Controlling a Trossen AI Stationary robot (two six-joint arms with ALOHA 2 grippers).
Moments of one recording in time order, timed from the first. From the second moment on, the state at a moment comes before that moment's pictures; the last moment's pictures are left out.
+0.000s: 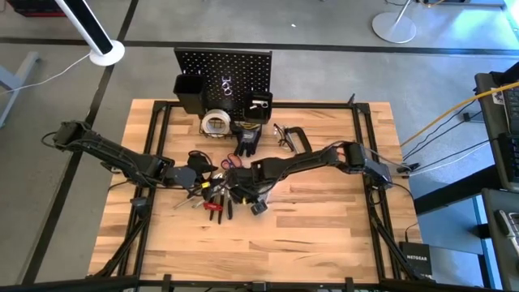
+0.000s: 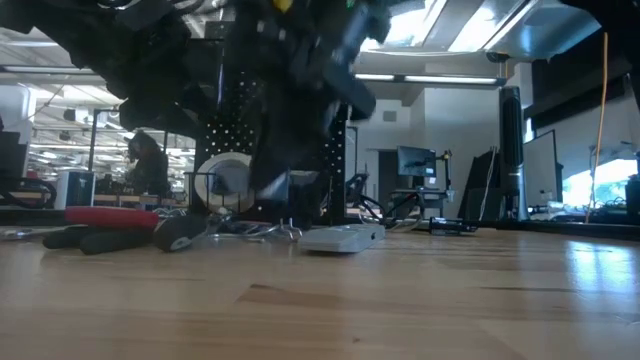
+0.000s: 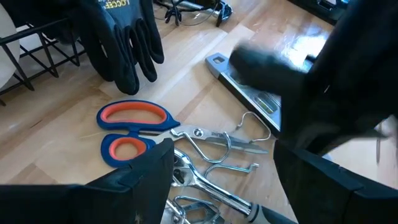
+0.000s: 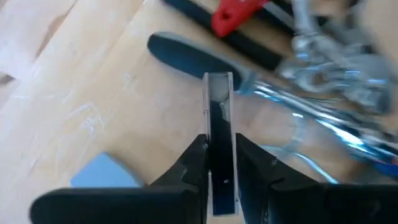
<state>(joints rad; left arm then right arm) -0.29 1.04 0.50 -0.11 -0.54 -0.70 0.11 2.21 1.80 -0.66 -0.14 -0.42</state>
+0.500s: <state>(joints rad) -0.29 1.04 0.50 -0.12 -0.54 -0.70 0.11 1.91 1.80 -0.88 0.11 -0.40</state>
